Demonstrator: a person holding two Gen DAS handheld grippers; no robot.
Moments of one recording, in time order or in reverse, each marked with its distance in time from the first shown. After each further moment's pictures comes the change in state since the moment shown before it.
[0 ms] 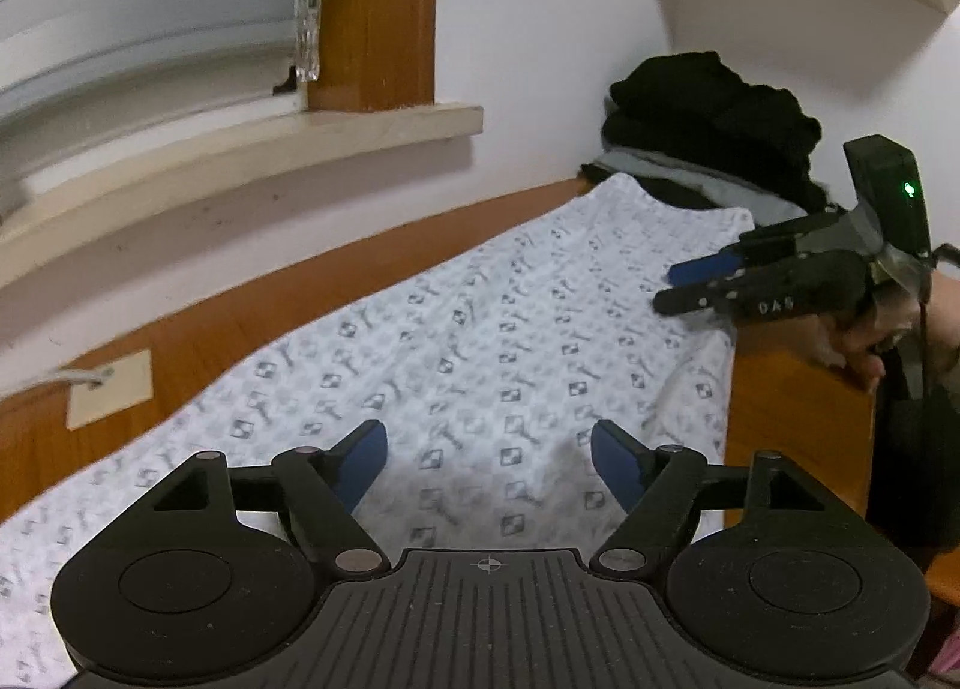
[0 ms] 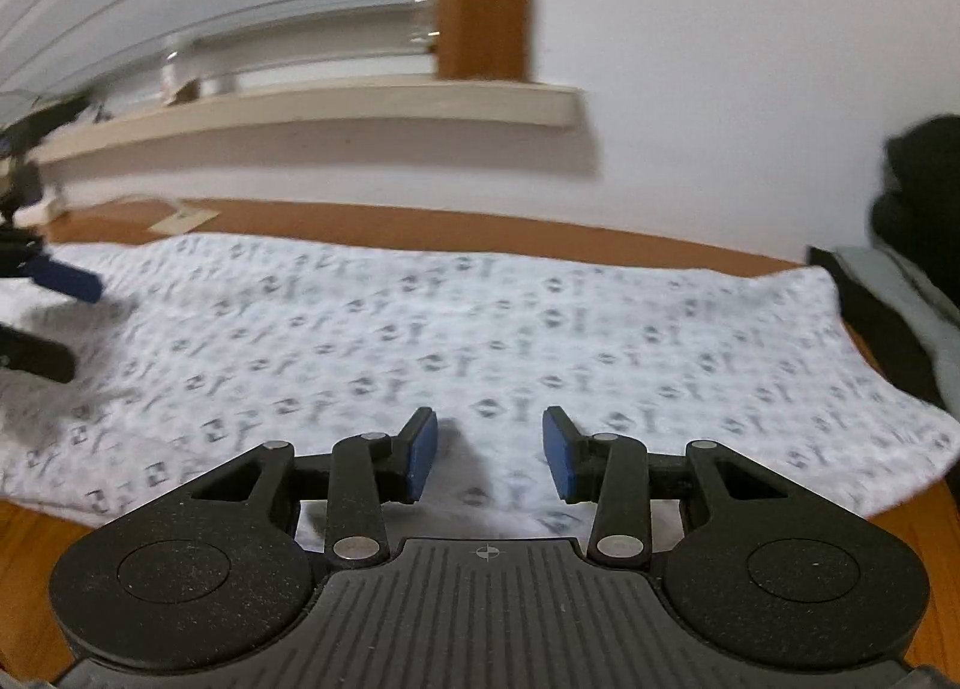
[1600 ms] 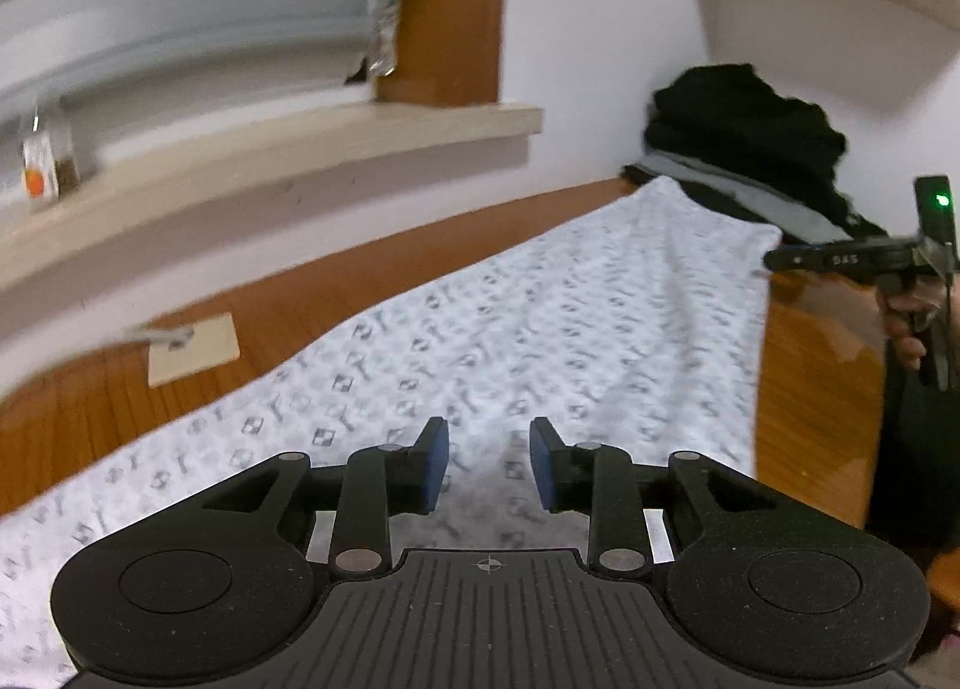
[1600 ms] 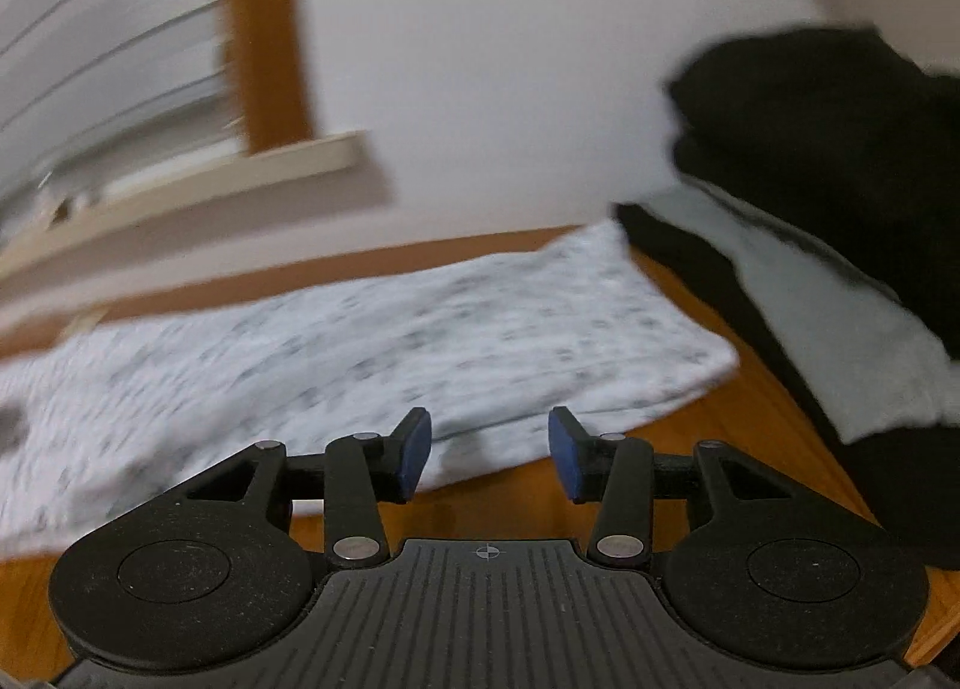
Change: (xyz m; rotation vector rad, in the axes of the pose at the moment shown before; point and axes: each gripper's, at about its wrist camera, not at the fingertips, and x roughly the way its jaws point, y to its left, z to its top) left arm -0.036 0.035 -0.011 -0.051 0.015 0.055; right arm -0.053 -0.084 -0.029 0.313 -0.094 -0.194
